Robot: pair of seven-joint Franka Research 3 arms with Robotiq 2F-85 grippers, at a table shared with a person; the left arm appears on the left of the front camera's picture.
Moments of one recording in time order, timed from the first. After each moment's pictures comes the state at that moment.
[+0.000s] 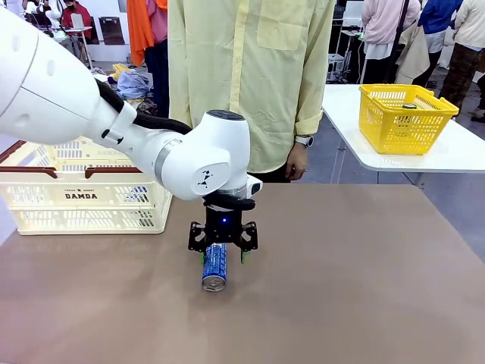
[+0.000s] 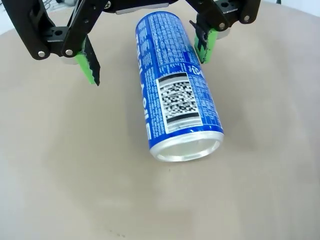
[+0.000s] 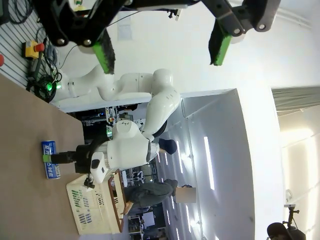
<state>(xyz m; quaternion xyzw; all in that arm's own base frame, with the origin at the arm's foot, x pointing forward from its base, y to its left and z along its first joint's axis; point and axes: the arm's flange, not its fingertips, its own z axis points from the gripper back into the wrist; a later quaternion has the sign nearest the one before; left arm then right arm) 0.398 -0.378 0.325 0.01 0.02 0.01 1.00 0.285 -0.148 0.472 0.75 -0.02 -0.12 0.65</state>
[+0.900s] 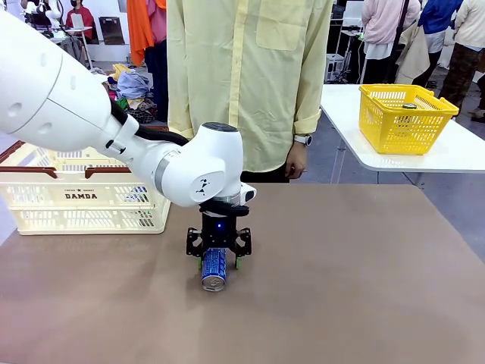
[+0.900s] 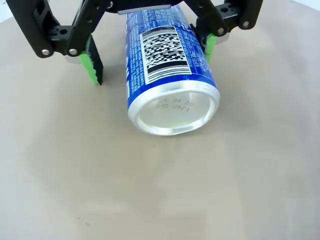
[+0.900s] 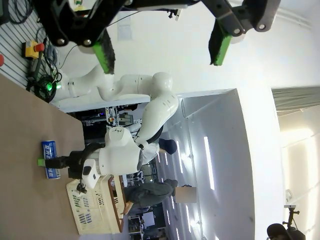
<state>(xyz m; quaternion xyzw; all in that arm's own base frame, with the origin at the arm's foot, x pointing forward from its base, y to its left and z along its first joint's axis) 0.415 -0.369 0.297 0.01 0.03 0.00 1.00 0.285 -0.148 0.472 0.75 -0.02 -0.12 0.65</state>
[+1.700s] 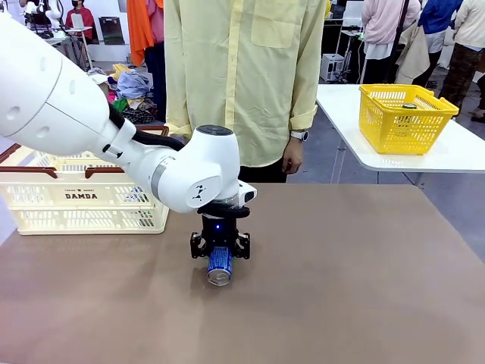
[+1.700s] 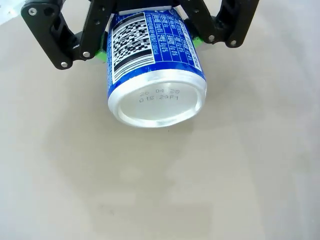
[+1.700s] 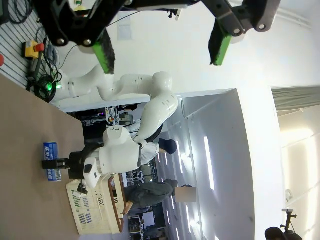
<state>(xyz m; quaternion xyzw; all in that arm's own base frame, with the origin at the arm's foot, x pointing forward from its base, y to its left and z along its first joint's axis) 0.417 -0.367 0.300 -0.02 -0.01 -0.03 1.00 0.285 -0.148 0.472 0.75 -0.02 -0.12 0.65</state>
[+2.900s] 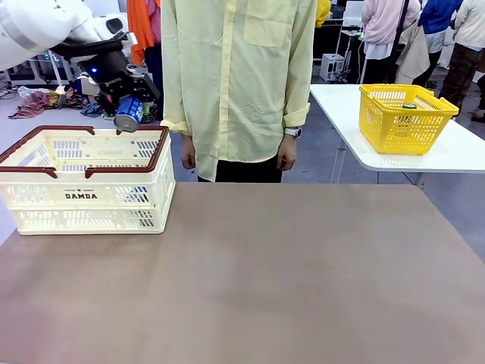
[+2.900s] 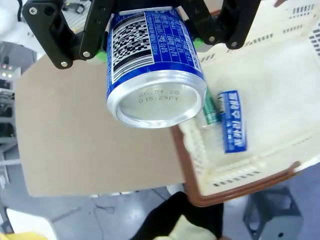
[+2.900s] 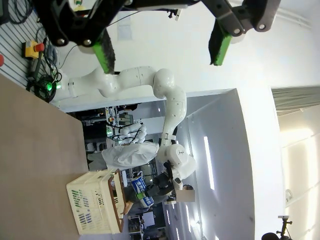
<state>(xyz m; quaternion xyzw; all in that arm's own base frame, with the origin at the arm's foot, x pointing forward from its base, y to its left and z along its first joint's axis) 0.552 -0.125 0.581 -0.18 -0.16 -0.07 0.97 0.284 -0.149 0.472 0.75 -0.02 -0.12 0.64</state>
